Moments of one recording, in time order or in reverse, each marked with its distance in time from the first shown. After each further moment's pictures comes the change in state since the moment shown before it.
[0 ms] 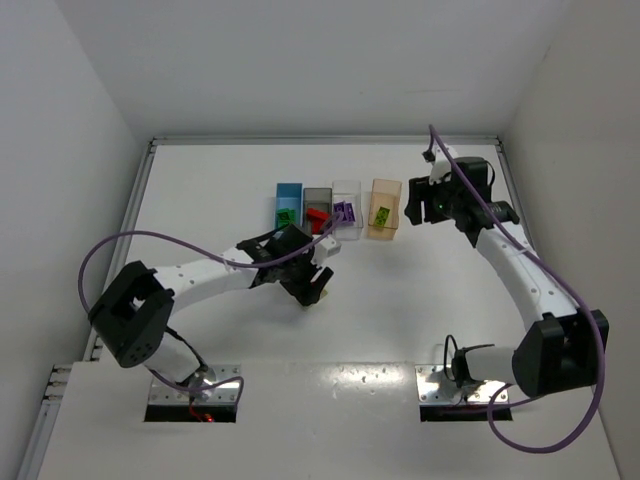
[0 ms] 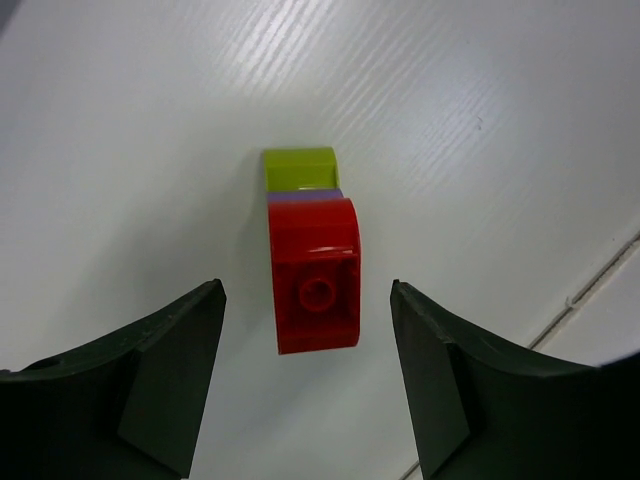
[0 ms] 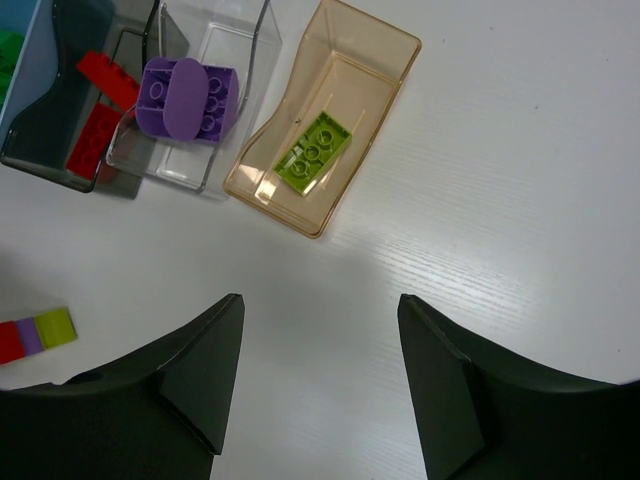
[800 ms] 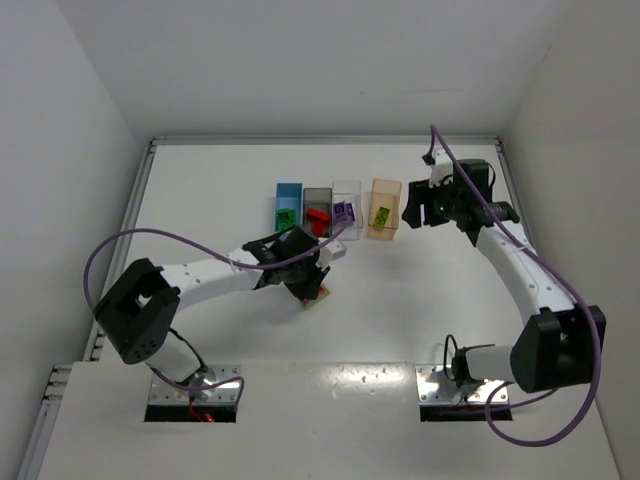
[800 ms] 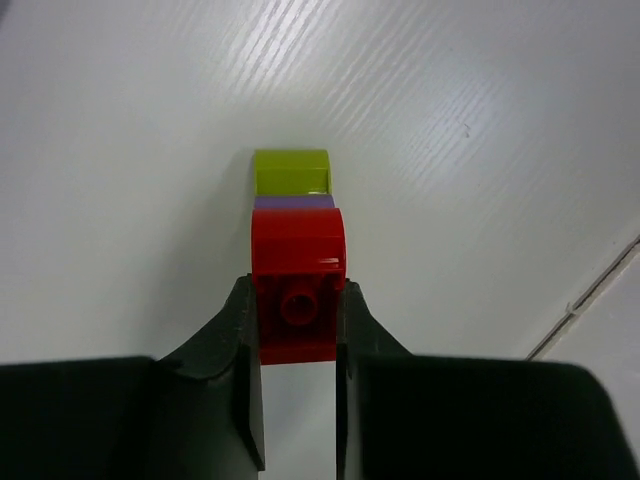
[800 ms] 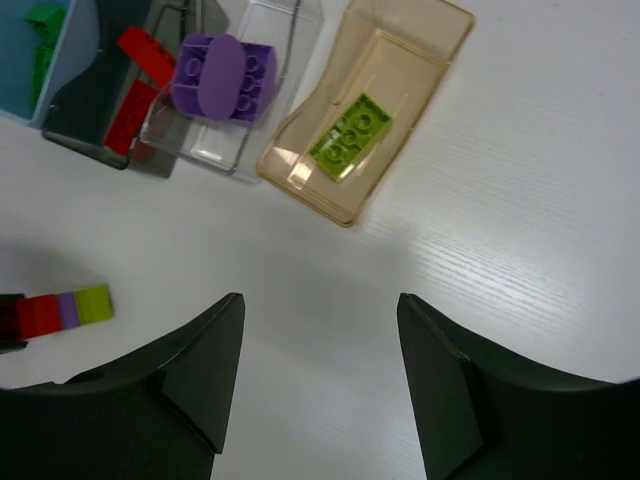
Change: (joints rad) left arm -0.029 0.037 0.013 0.026 -0.017 0.003; right arm -0.028 0.016 -0.017 -0.002 -0.098 0.002
